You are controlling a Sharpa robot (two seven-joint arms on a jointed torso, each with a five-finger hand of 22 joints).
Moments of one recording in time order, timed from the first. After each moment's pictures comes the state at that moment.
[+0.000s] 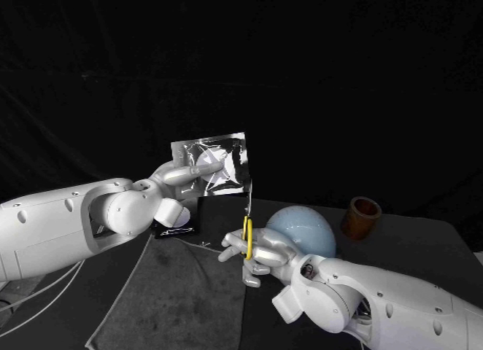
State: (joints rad) left arm 1.32 -1.04 -0.08 1.60 0.17 -0.06 0.23; left_hand 1.49 -0.09 0.64 0.12 0.04 0.97 0.18 0.31 0.34 1.22 0.12 0.06 0.06 1.16 0.08 0.12 0.25 0.17 1.20 0.16 0.16 0.07; right arm 1.03 -0.52 -0.06 1.53 -0.25 -0.17 0.20; right_hand 1.27 0.05 -0.38 0.26 0.05 0.49 0.15 0.56 0.91 0.95 0.13 0.33 0.36 1.39 0.05 1.47 1.11 0.10 1.25 0.15 1.03 1.31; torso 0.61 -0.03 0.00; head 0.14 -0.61
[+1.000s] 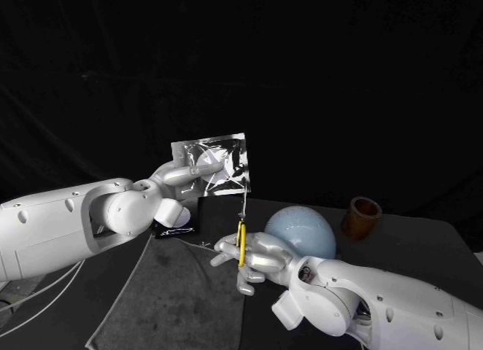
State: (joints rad) left arm 1.32 -1.04 -0.08 1.59 0.17 -0.06 0.23; left_hand 1.49 -0.09 0.64 0.12 0.05 0.98 0.18 0.32 0.34 1.22 0.12 0.06 0.06 1.16 0.08 0.12 0.25 0.17 1.20 0.16 0.16 0.07; right arm 1.03 -0.52 -0.06 1.54 -0.30 -0.12 0.17; right_hand 1.25 0.01 -0.35 0.29 0.05 0.37 0.15 0.52 0.82 0.81 0.16 0.26 0.28 1.33 0.08 1.45 1.00 0.12 1.19 0.18 0.94 1.31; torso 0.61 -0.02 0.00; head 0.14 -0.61
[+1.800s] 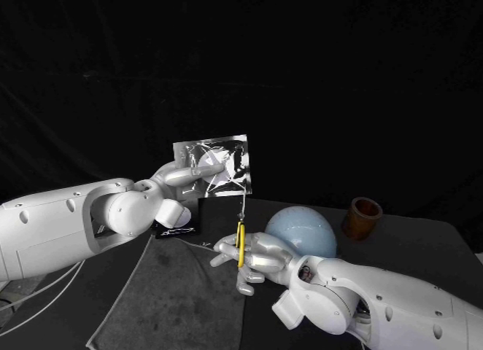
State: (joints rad) left arm 1.32 -1.04 -0.08 1.59 0.15 -0.05 0.22; left_hand 1.49 -0.09 0.64 0.12 0.04 0.97 0.18 0.32 0.34 1.22 0.13 0.06 0.06 1.16 0.08 0.12 0.25 0.17 1.20 0.16 0.16 0.07; right arm 1.03 -0.52 -0.05 1.53 -0.32 -0.10 0.16; right_hand 1.23 -0.03 -0.29 0.29 0.05 0.36 0.14 0.52 0.81 0.80 0.16 0.26 0.25 1.31 0.09 1.44 0.98 0.13 1.17 0.19 0.92 1.31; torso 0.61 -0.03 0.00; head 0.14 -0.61
